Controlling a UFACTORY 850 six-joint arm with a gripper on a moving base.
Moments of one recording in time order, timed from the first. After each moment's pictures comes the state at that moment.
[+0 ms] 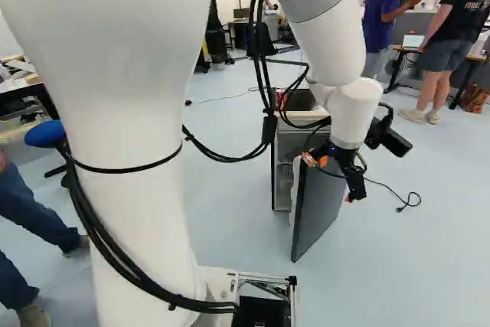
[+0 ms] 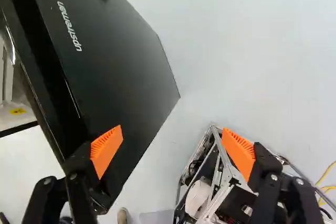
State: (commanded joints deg) arm -51.7 -14.5 -50.7 16.4 -24.3 0.0
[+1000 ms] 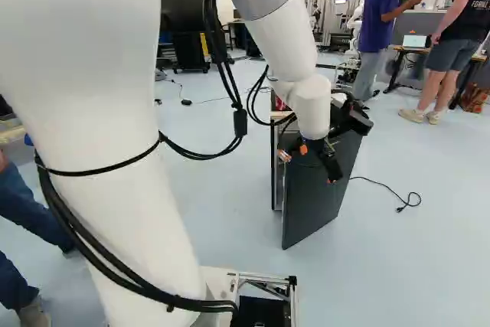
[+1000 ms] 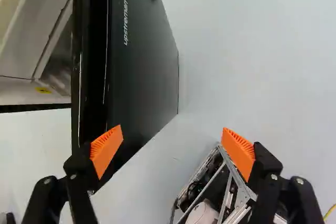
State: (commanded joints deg) arm -41.5 -8.6 -43.7 16.4 -11.9 0.0
